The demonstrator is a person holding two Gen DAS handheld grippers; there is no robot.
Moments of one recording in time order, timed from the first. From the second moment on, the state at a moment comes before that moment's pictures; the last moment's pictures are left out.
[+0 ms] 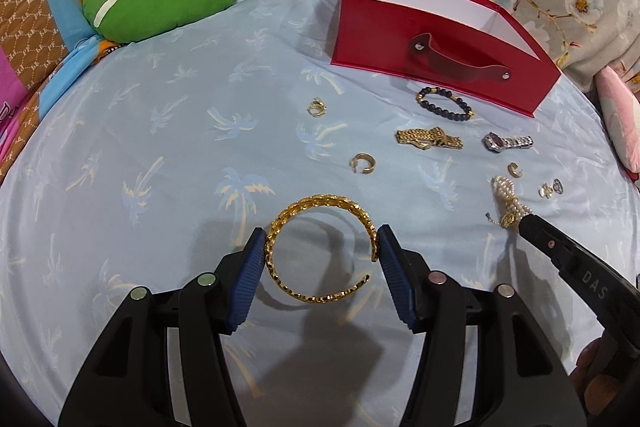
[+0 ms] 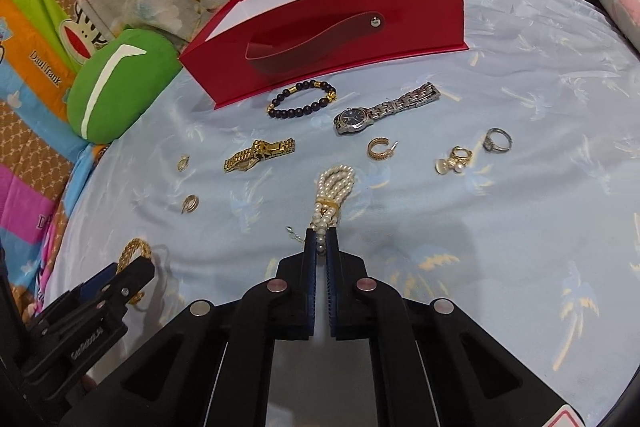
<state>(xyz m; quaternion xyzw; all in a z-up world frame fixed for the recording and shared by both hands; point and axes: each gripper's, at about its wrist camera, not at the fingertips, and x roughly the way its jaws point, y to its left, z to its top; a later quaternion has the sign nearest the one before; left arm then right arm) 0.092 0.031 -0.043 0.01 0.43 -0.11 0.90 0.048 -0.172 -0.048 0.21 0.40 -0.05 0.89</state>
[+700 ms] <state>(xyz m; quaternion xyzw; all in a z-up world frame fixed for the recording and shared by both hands) 0.065 0.013 0.058 0.03 0.35 -0.15 0.93 -0.010 -0.194 0.077 0.18 0.28 -0.02 0.94</state>
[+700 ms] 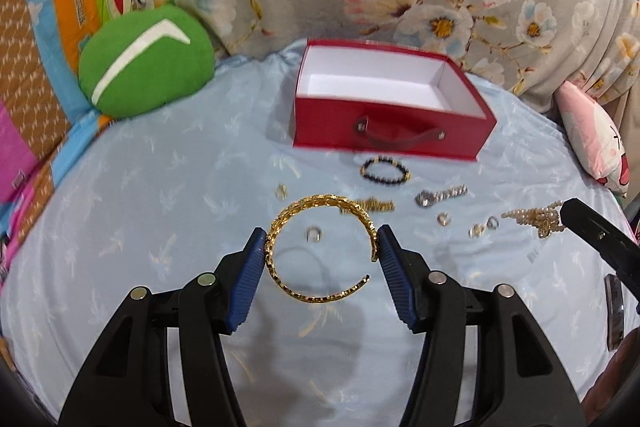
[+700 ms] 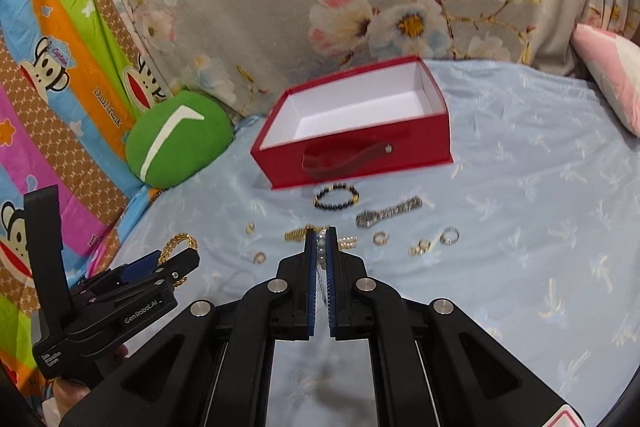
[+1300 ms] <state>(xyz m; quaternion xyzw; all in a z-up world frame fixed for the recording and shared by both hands) 0.219 -0.053 0.139 0.06 0.27 -0.13 0.95 0.161 -0.280 0.131 0.15 0.23 -0.04 0.96</state>
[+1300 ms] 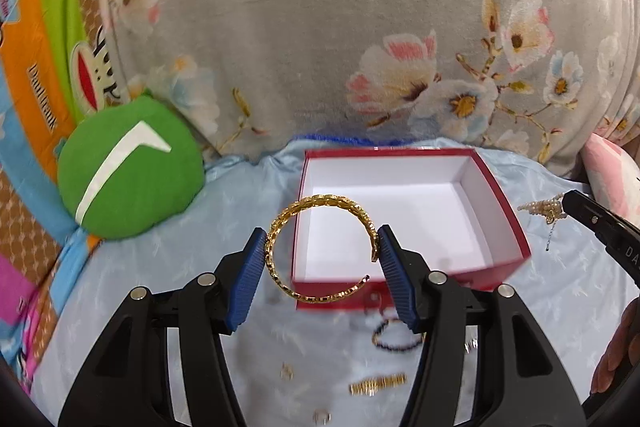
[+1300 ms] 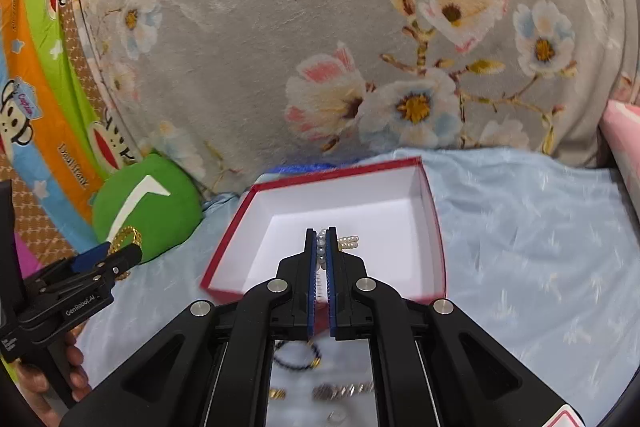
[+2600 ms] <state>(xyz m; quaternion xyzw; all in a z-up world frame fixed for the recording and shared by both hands) 0.365 -0.113 0.076 0.07 0.31 -0.10 0.94 0.277 -0.317 0.085 0.14 0.27 -0.06 0.95</state>
